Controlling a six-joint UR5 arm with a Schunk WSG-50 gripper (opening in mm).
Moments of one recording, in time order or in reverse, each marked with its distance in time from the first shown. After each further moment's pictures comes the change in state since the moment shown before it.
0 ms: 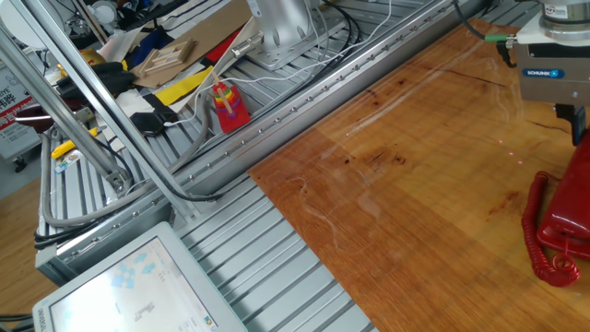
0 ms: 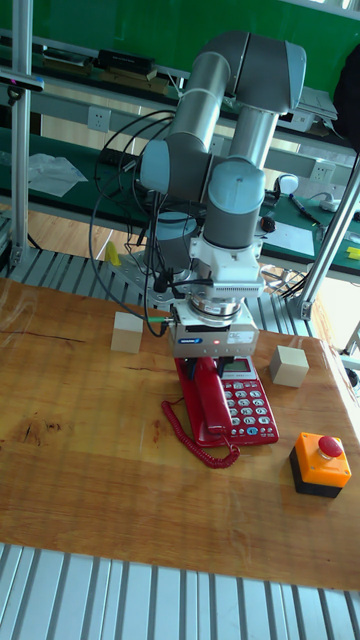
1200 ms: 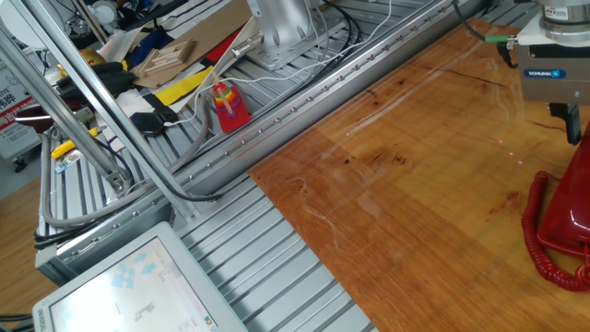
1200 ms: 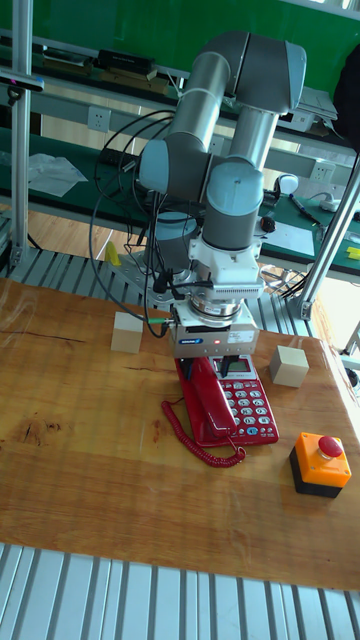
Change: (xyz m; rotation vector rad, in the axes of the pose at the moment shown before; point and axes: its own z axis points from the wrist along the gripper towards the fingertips) arm 0.003 0.004 0.001 -0.020 0.013 -0.016
